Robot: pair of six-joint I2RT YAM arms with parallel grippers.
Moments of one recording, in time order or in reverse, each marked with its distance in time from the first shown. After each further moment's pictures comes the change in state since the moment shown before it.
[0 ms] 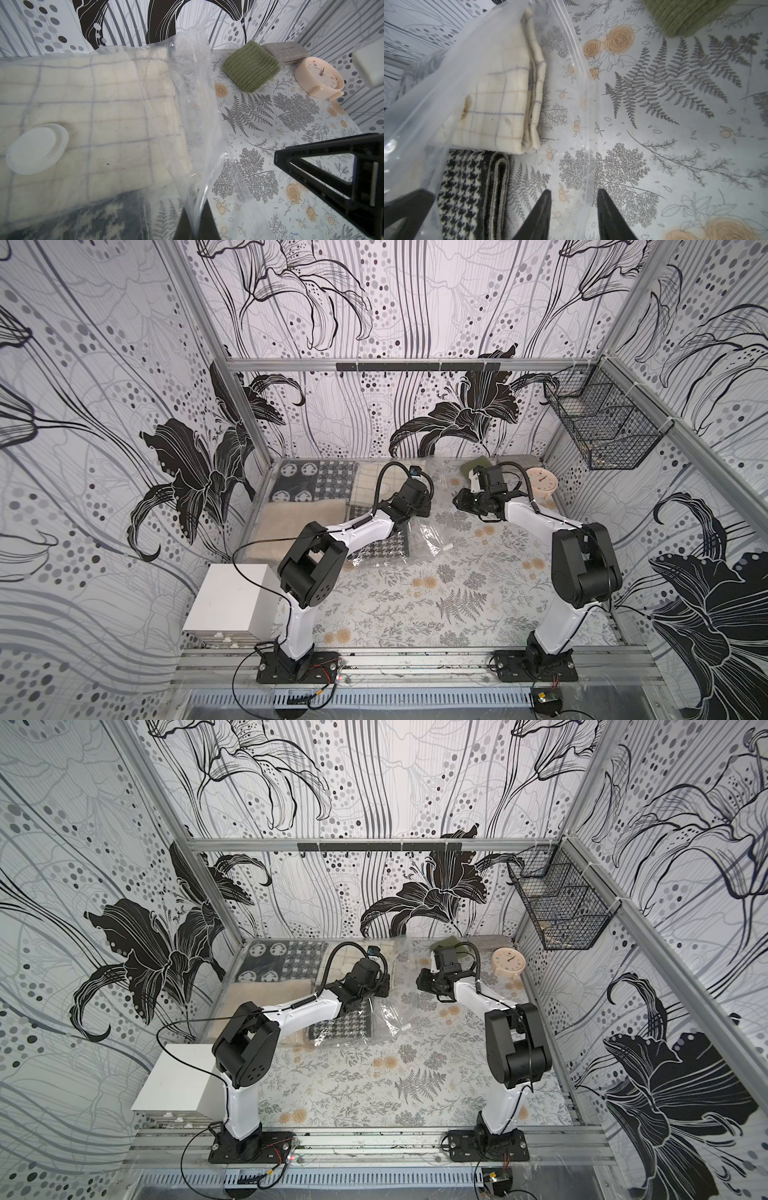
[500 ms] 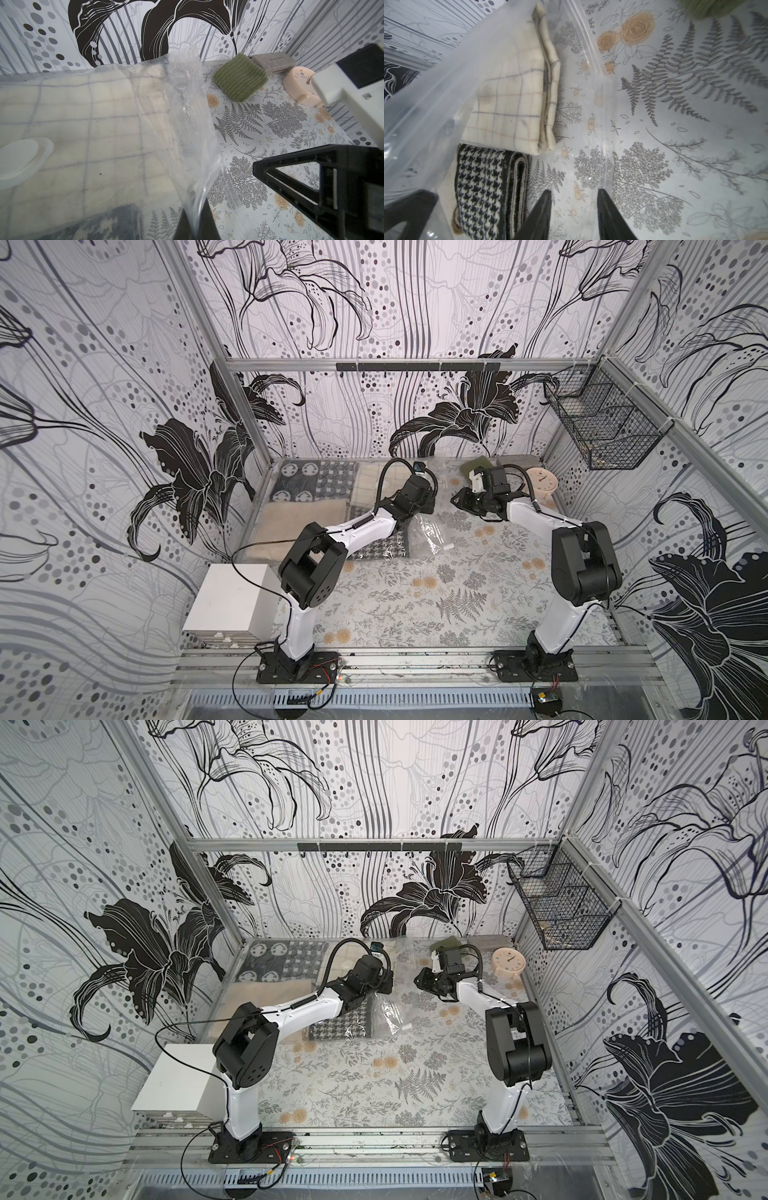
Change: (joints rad) left arm -0.013 0.000 0.041 -0.007 -0.003 0.012; right arm -0.013 0.031 -0.002 0.048 -0.124 0.052
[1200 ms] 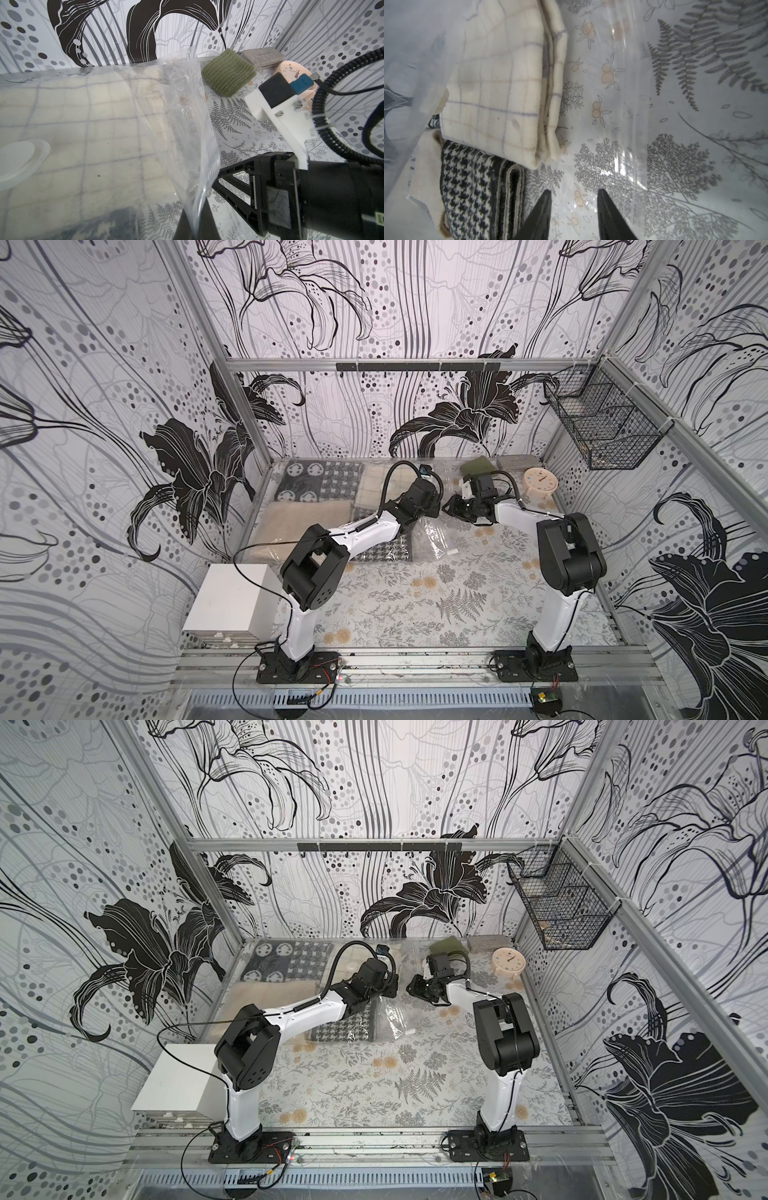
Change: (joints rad) left arm -0.037 0.000 0.001 0.001 0.002 0.000; right arm 0.044 0.085 0.005 0.019 0.010 0.021
